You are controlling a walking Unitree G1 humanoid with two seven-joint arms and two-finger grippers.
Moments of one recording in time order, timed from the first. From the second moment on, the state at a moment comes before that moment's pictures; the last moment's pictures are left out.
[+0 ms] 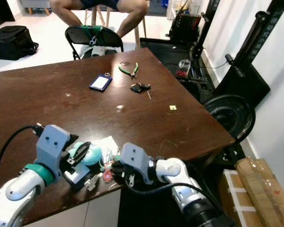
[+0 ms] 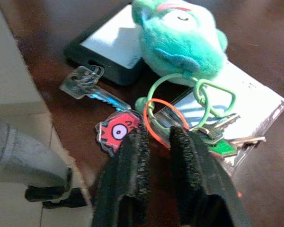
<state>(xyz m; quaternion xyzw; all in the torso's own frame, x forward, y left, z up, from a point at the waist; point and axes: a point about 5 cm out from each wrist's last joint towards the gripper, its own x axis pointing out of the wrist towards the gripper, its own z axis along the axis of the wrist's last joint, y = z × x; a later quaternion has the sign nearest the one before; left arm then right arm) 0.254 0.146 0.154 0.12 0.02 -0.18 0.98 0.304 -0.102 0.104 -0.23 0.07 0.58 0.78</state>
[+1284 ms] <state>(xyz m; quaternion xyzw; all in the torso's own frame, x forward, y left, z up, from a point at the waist) 0.251 0.146 0.154 0.12 0.02 -0.18 0.98 0.340 -0.133 0.156 -0.28 -0.02 0.47 0.84</state>
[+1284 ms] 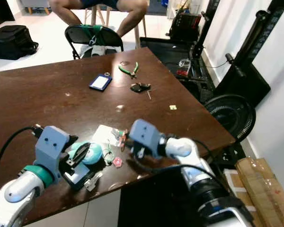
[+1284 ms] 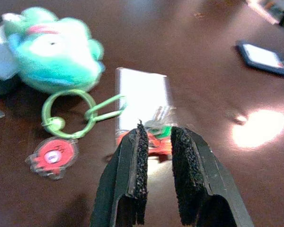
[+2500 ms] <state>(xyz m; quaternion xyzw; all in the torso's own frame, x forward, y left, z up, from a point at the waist) 0.251 0.143 0.153 0.11 0.02 -0.19 0.98 0.372 -0.115 0.148 -0.26 -0.01 0.33 0.91</state>
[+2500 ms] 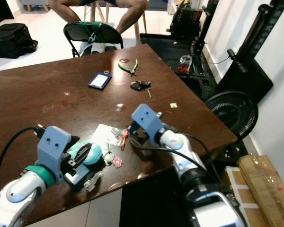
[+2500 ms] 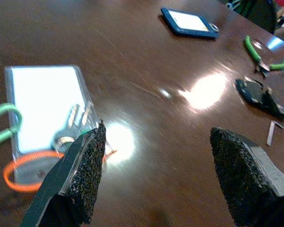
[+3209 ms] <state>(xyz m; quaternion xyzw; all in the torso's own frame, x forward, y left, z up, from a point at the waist) 0.251 0.143 0.153 0.11 0.02 -0.18 0.98 0.360 -0.076 0.130 -0.28 0.00 0.44 0.85</state>
